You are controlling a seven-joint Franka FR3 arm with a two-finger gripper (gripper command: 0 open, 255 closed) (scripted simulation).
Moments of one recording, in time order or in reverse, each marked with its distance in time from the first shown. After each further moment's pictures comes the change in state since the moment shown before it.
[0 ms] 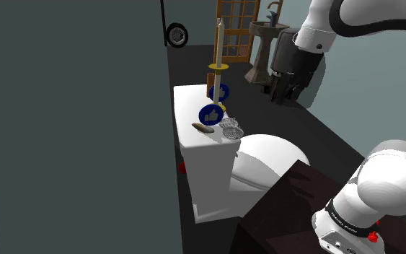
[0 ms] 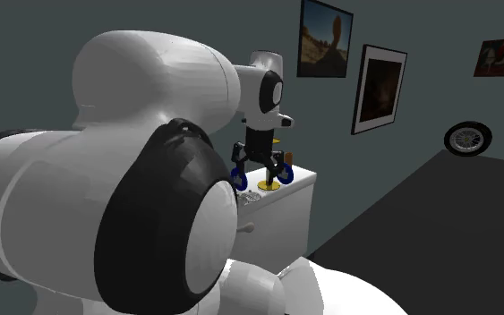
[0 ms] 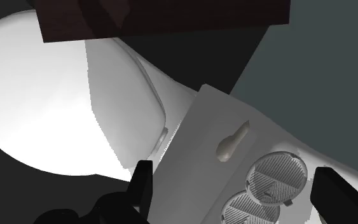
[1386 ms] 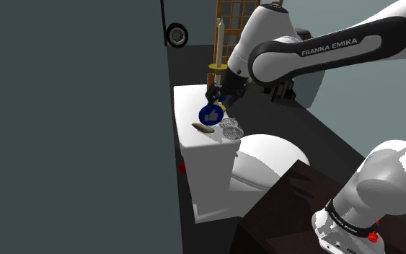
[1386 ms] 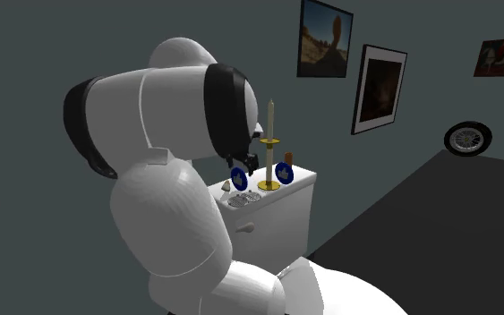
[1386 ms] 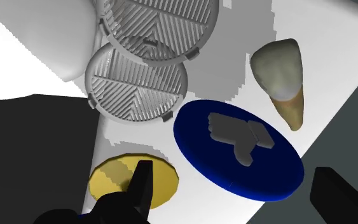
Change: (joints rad) arm -0.018 0.425 0.281 0.049 0.043 0.708 0.345
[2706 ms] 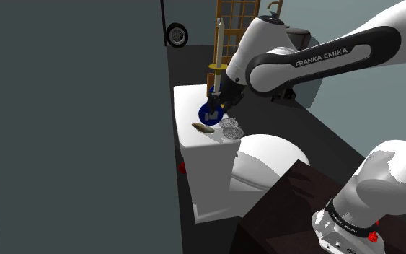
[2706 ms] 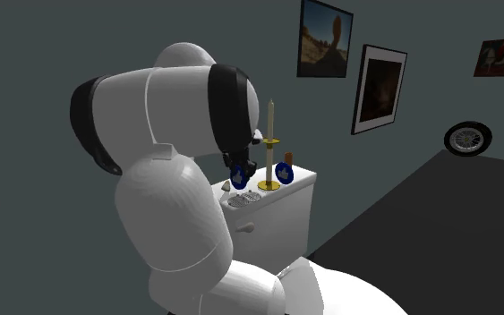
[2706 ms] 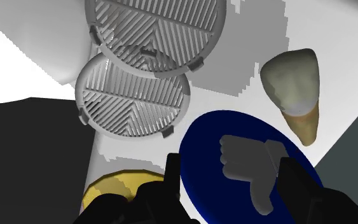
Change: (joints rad) arm -0.001 0.026 0.010 -0.041 -0.002 0.072 0.006
